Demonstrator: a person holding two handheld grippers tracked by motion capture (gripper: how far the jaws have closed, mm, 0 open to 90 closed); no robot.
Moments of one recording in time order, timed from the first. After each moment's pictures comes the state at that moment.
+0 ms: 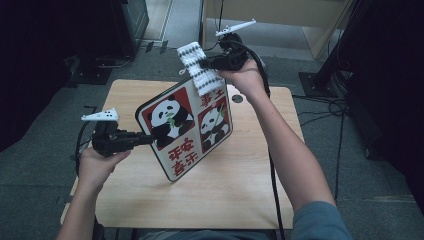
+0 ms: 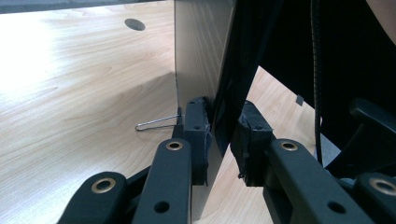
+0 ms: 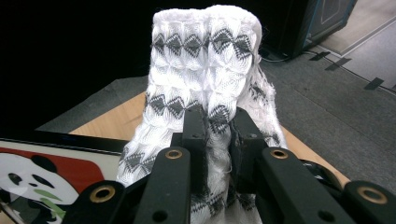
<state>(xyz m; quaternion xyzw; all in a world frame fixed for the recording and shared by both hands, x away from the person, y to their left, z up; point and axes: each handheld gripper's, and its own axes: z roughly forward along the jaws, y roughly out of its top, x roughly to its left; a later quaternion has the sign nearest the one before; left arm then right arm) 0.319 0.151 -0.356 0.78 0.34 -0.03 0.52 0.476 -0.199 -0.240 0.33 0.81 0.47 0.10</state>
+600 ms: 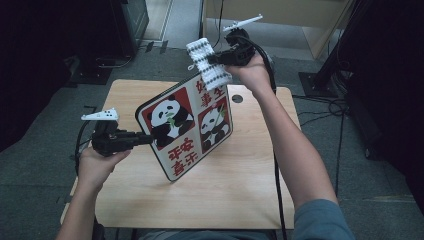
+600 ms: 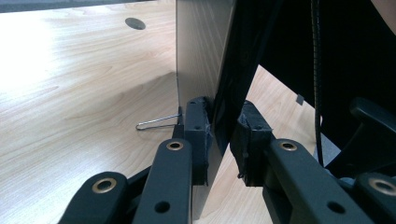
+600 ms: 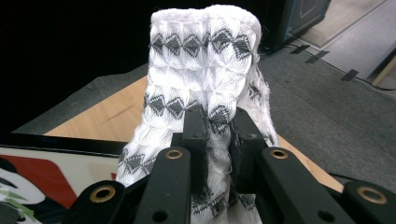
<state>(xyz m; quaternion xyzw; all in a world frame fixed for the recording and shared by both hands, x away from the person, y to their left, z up) 0.320 0.151 -0.356 0.78 0.34 -0.03 0.52 0.489 -0.216 -0.235 0.35 0.81 0.45 0.12</state>
